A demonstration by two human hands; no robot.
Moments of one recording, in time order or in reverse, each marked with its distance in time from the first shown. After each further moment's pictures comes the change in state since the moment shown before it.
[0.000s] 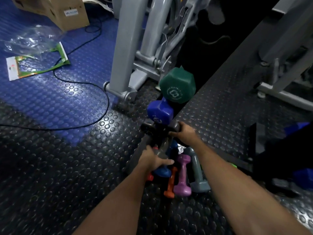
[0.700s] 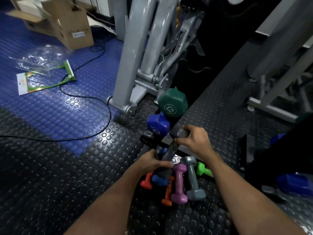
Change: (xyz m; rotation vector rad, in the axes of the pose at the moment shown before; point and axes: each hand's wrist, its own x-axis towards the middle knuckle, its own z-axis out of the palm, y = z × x) left_hand -0.050 0.039 -0.042 -0.240 -0.217 0.207; right_hand -0.075 -0.030 -0.075 -0.135 0.281 -0.238
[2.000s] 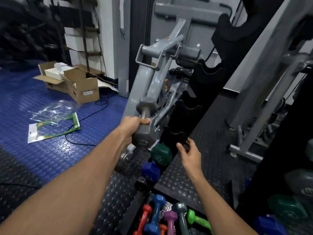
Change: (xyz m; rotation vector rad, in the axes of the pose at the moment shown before) left_hand -0.133 0.294 -0.102 -0.422 0.383 0.288; right_hand -0.022 -0.103 -0.117 0.649 0.406 0.007
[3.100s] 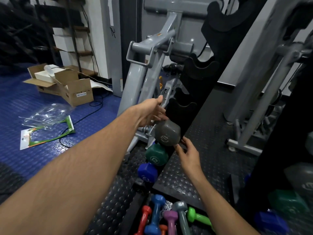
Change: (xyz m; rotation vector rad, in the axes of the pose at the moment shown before) left_hand 0.030 0.048 0.075 0.380 -0.329 -0.055; right_hand 0.008 0.011 -0.006 0.064 -0.076 0.036
